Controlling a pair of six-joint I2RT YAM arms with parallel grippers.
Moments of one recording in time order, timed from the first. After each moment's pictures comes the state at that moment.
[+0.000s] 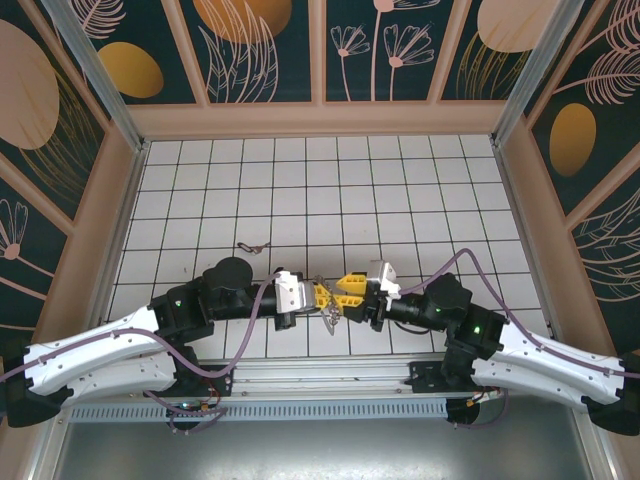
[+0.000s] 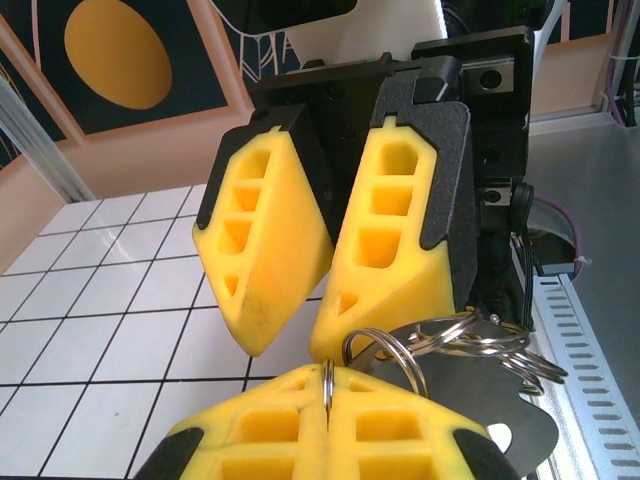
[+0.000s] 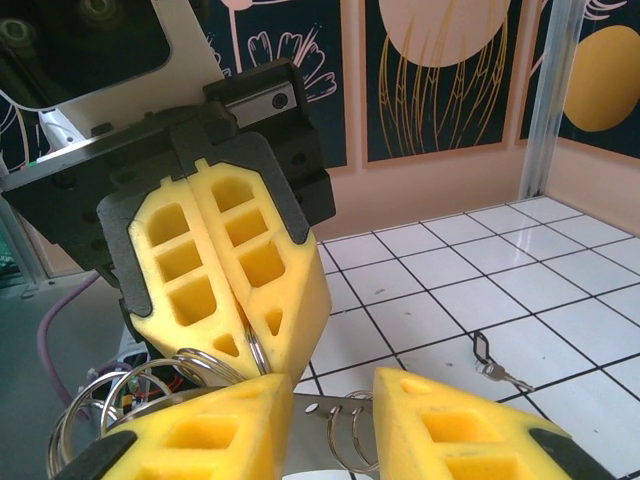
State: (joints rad) left arm -1.15 0.86 0.76 -0.17 0.26 0.28; right arm 1.16 0.58 0.48 0.08 -0.19 0.04
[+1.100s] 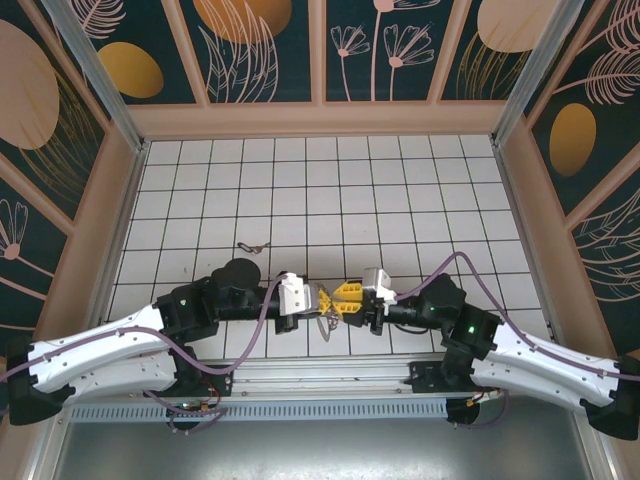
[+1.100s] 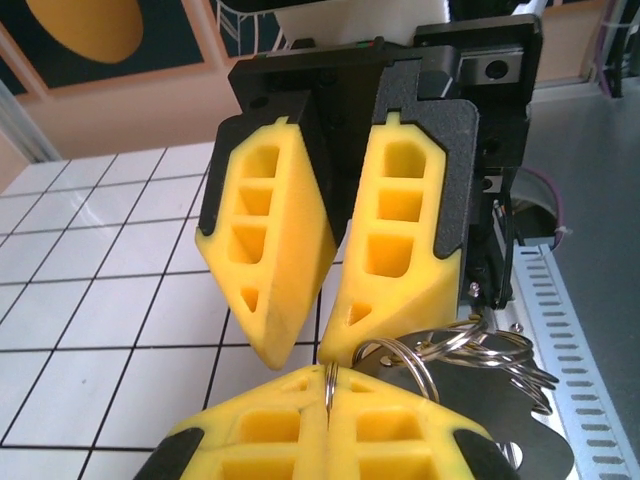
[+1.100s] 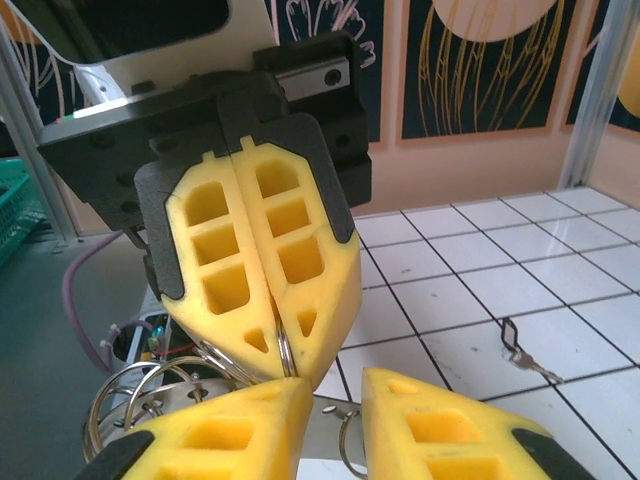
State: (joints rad) left arm -1.15 0.89 0.76 -0.22 0.26 0.25; right arm 1.12 0.59 0.42 0.11 -0.31 0.00
